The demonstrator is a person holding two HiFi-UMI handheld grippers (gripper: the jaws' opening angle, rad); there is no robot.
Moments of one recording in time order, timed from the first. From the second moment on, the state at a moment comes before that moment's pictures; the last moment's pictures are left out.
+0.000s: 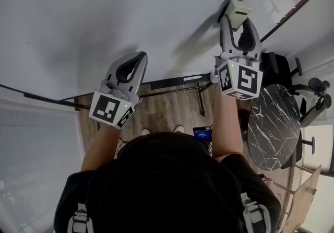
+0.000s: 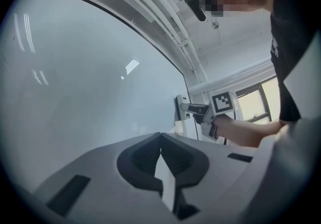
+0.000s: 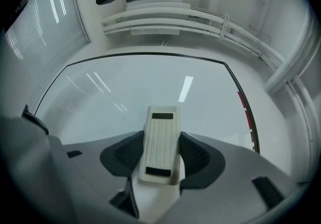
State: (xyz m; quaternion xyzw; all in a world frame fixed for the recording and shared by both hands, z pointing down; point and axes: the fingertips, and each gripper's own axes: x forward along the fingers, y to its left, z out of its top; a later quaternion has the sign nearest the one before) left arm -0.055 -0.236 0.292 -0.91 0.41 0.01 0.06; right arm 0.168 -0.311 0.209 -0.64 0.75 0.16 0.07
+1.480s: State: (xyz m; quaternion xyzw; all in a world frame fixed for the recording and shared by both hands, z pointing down) left arm -0.060 -0.236 0.290 -0.91 0.42 0.02 0.06; right arm 0.129 -0.313 0.202 -0.60 0.78 0.16 0.08
